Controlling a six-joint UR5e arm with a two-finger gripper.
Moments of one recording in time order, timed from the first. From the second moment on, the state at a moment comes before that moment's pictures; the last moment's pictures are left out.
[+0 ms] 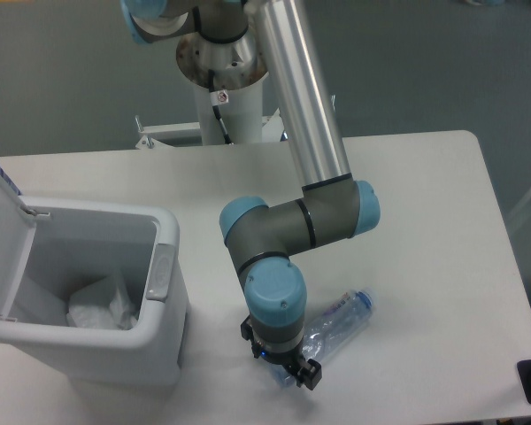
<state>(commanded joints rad) 2.30 -2.32 -1.34 -0.94 1.61 1.01</state>
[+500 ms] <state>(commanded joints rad) 2.31 -2.28 -1.33 -0.94 1.61 1.01</state>
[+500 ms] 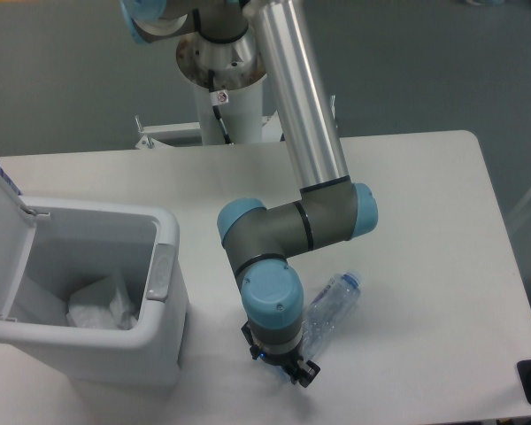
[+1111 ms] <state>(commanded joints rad) 2.48 -2.14 -1.16 -0.95 1.23 0.88</state>
